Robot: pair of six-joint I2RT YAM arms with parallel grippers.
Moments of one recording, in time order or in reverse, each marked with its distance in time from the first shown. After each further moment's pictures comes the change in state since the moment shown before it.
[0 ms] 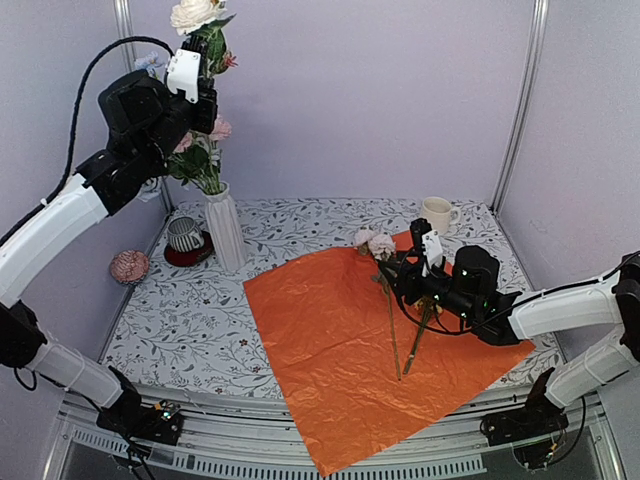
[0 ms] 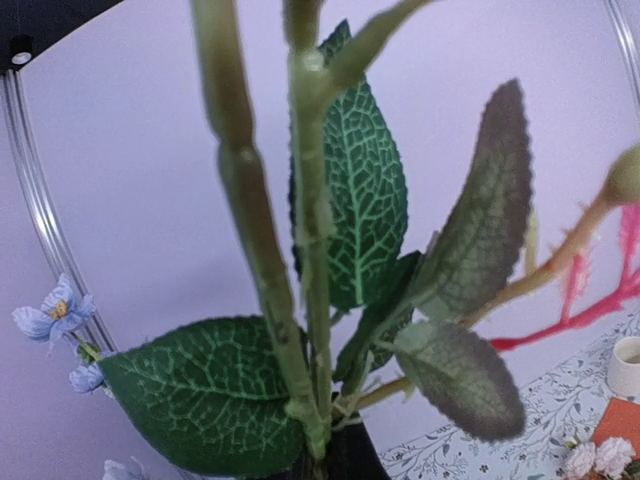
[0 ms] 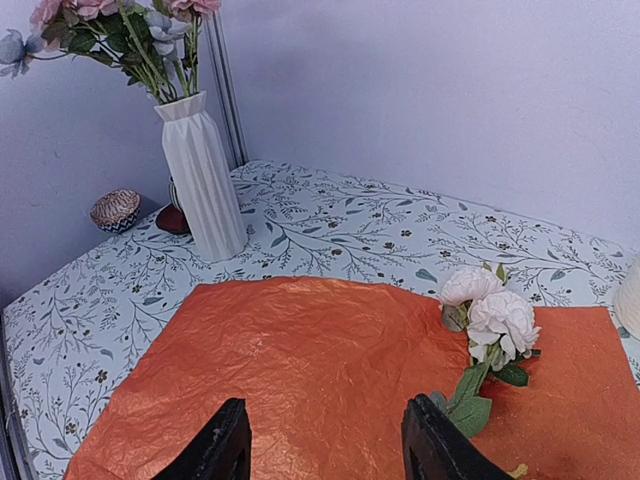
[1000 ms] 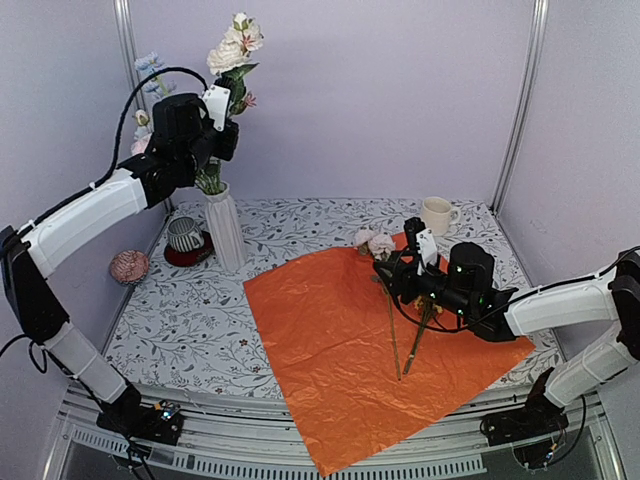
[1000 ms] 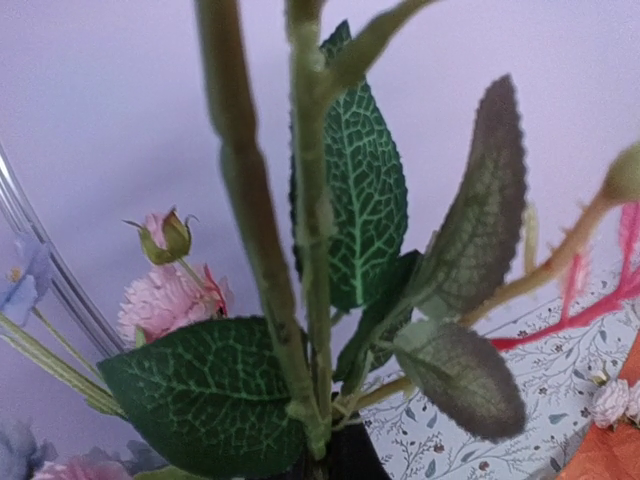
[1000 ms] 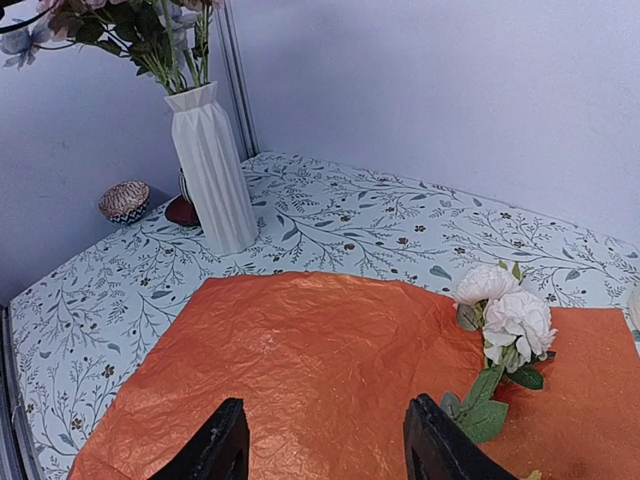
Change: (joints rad) left arm 0.095 0.171 -0.008 -0.067 0.012 -0.100; right arm 0.000 0.029 0.035 -0.025 -0.027 0.000
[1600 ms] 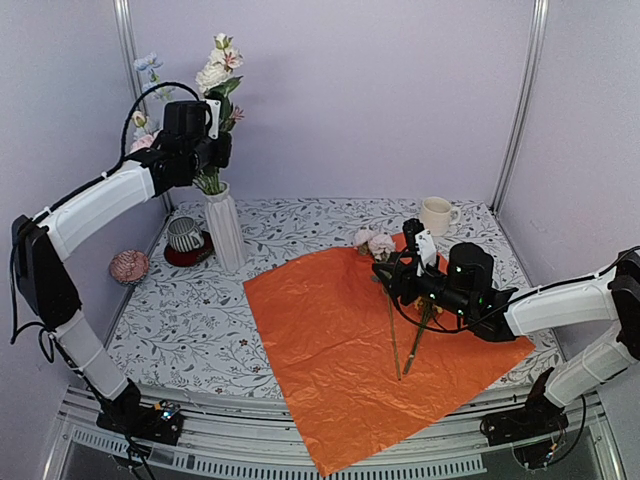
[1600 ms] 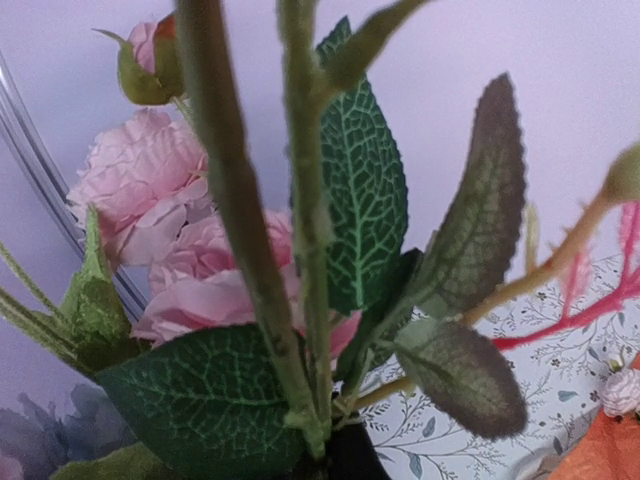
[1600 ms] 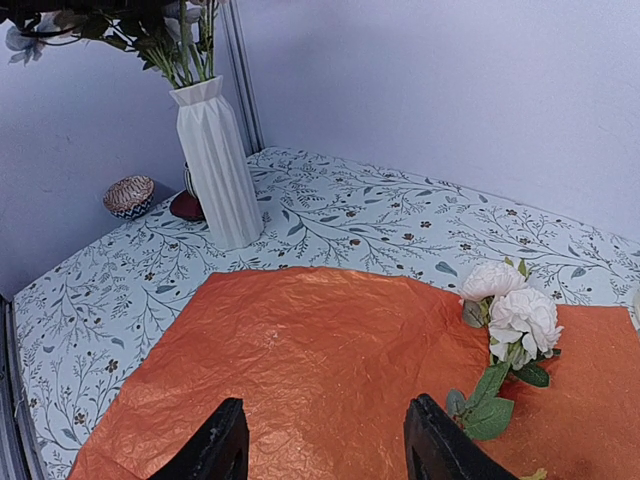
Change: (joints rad) left arm 0.092 0.110 0.084 -0.201 -0.009 -0.215; right arm 0.000 0.002 0.000 -0.010 -0.023 0.000
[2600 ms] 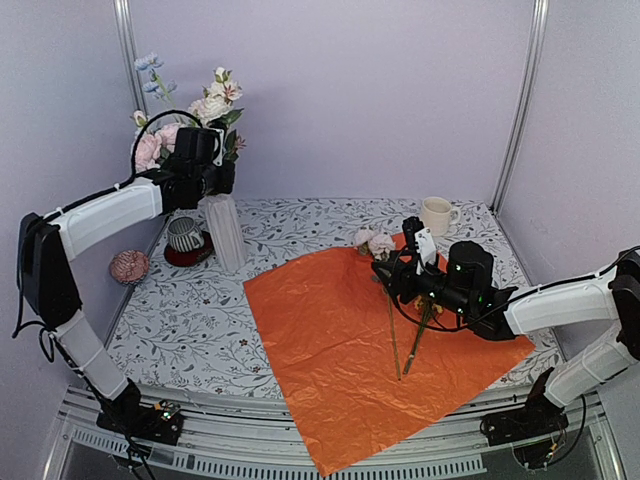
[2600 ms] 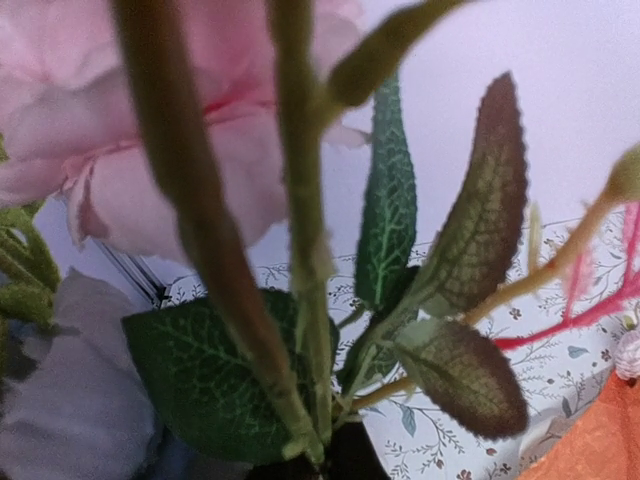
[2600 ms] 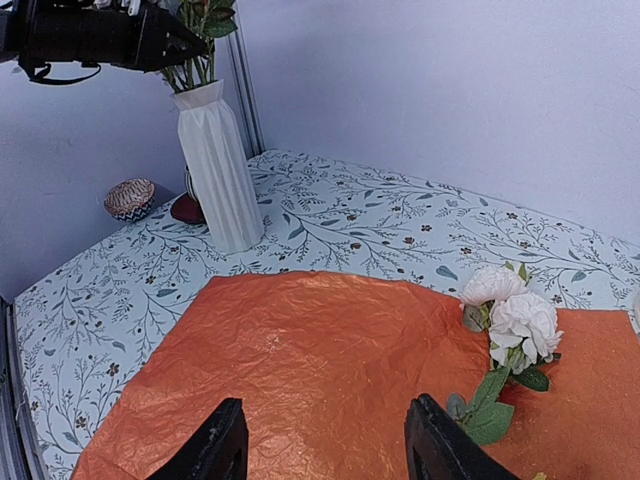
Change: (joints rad) left arm 0.002 0.003 -0.164 0.027 -0.005 -0.100; right arm 0.000 0.000 0.011 -0.007 -0.002 0.000
